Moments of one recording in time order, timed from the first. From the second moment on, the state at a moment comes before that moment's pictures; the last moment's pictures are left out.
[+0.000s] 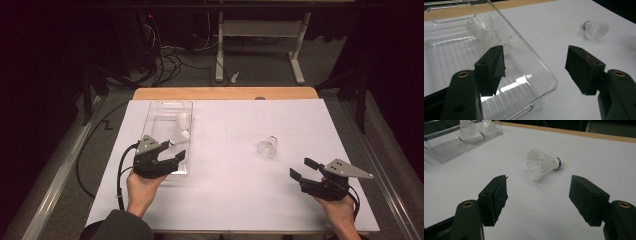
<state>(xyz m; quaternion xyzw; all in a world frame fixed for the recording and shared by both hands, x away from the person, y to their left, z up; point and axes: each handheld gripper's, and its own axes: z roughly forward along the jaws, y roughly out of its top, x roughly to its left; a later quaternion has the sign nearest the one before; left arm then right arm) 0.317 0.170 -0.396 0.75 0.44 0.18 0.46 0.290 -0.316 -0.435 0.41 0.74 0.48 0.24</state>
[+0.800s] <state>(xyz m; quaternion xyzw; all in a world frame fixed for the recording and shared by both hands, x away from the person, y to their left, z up) 0.308 0.159 -0.396 0.76 0.42 0.17 0.46 0.292 -0.316 -0.435 0.41 0.74 0.48 0.23</state>
